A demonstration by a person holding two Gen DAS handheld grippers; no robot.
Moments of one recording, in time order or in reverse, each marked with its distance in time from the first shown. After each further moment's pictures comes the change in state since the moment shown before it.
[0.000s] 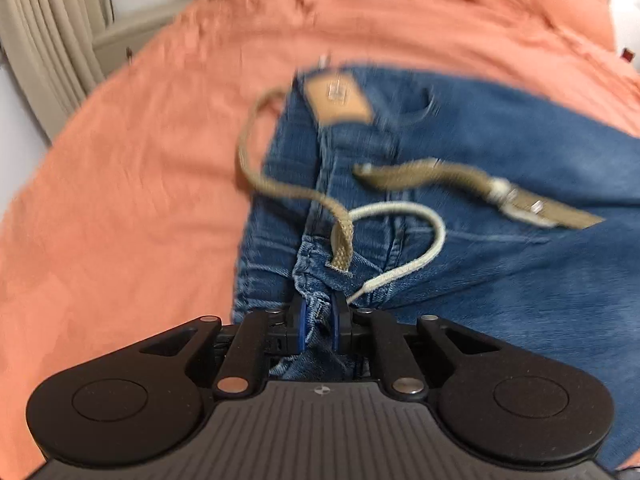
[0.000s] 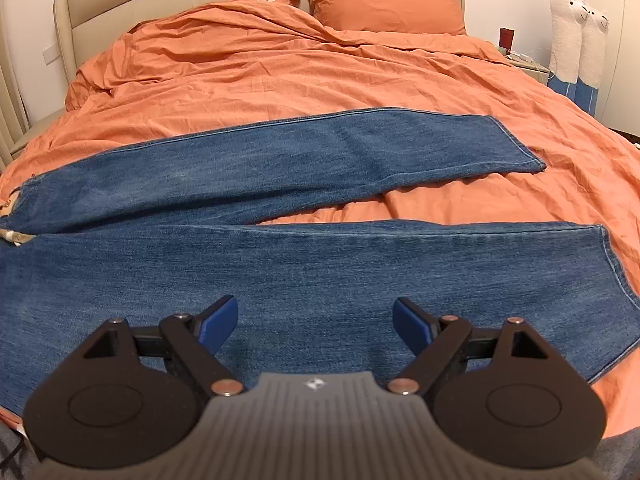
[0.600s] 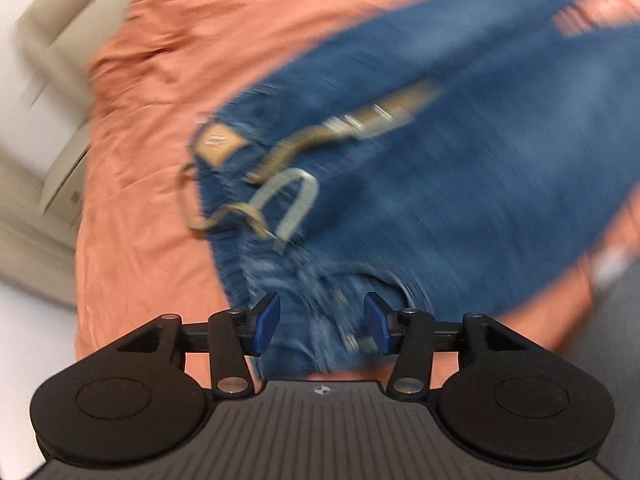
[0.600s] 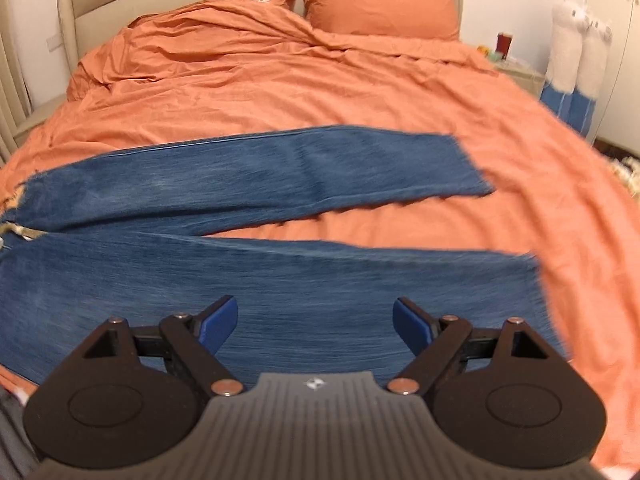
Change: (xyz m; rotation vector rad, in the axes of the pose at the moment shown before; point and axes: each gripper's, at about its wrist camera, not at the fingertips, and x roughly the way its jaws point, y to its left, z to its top) left arm -0.097 -0.073 -0.045 0.710 0.027 0.075; right arm -0.070 -0.071 0.039 -0.072 0.047 -0.027
